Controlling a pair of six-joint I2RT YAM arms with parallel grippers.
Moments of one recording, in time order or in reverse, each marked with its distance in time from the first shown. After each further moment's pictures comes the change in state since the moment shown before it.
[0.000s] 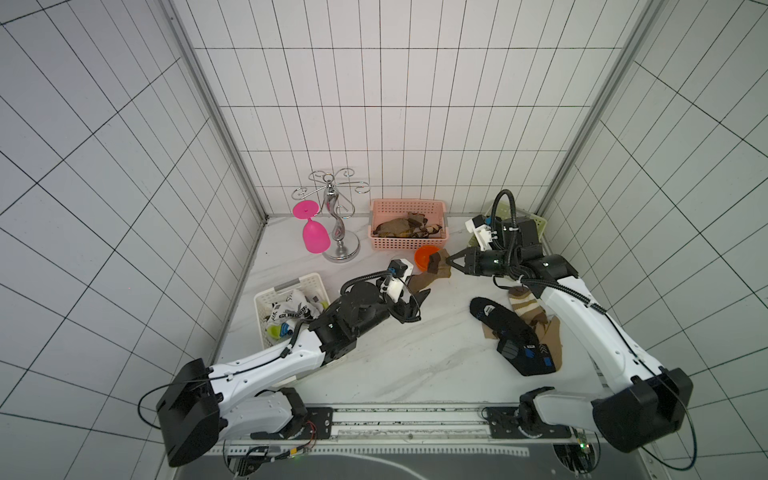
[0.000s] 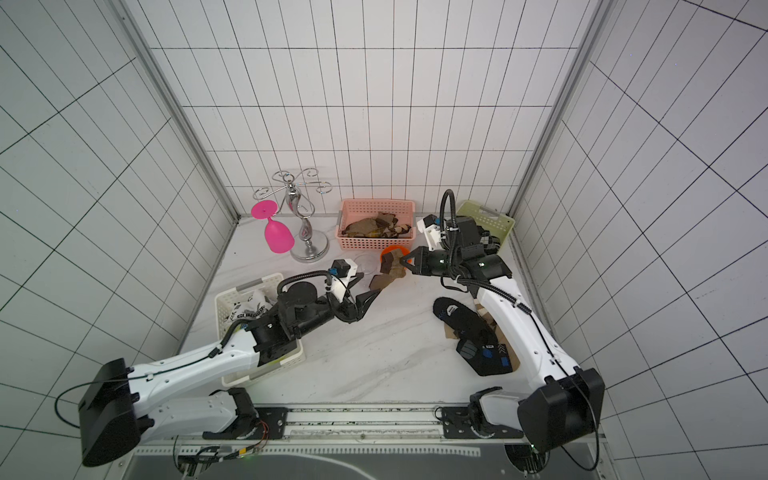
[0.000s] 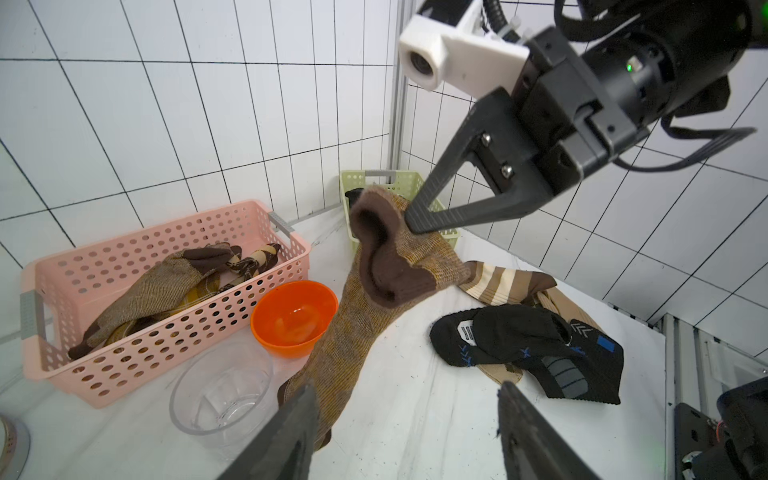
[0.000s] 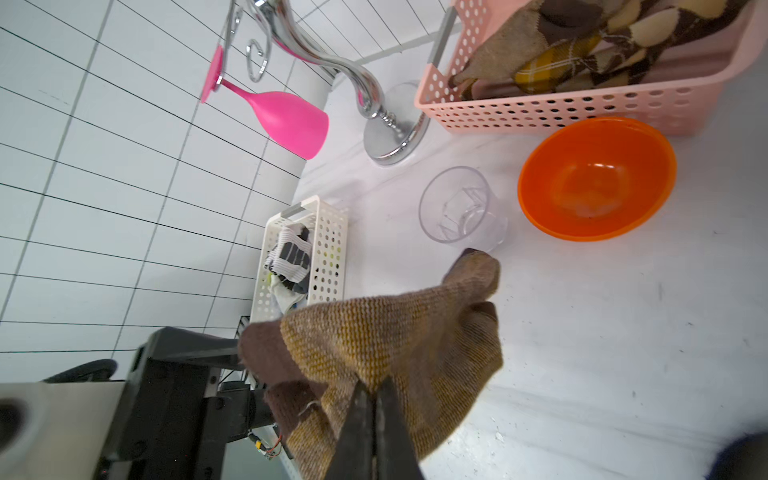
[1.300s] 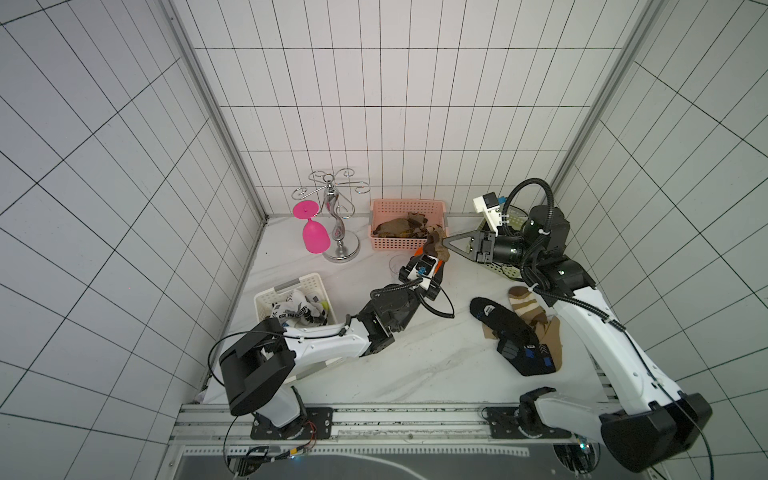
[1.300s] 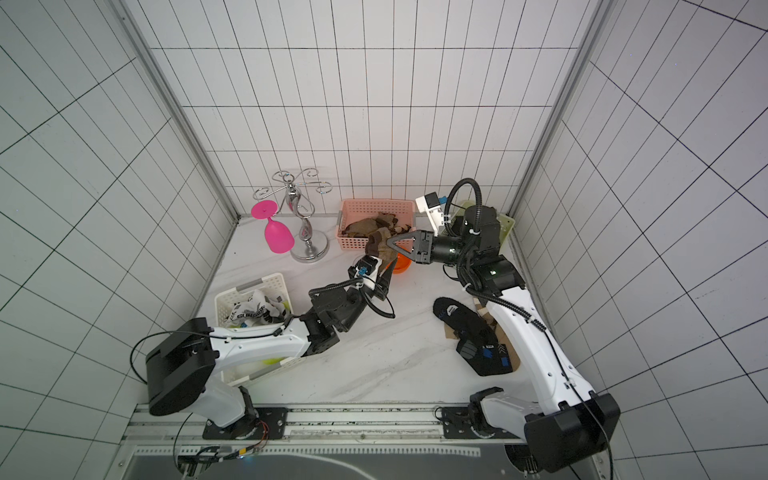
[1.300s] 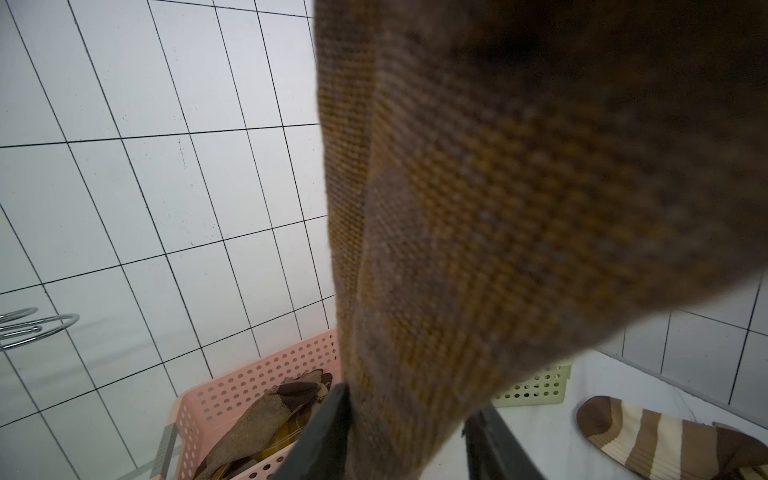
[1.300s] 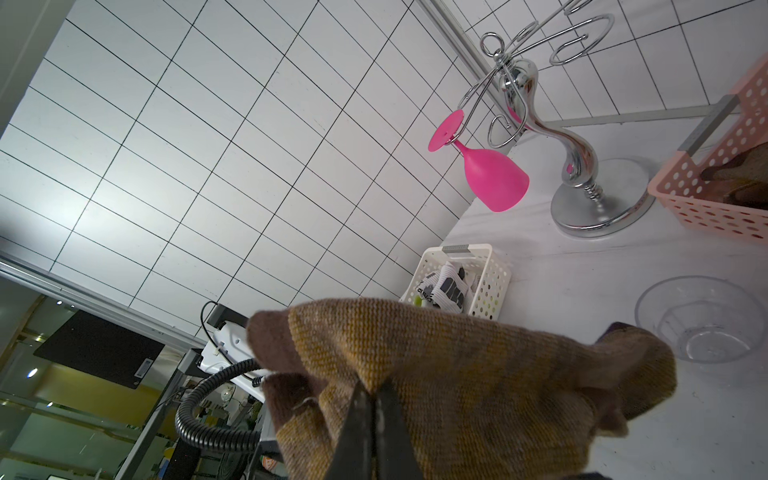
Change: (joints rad) left arm -0.108 0.370 0.128 0.577 -0.374 0.307; right arm 0.000 -0.085 0.009 0.400 -0.351 0.274
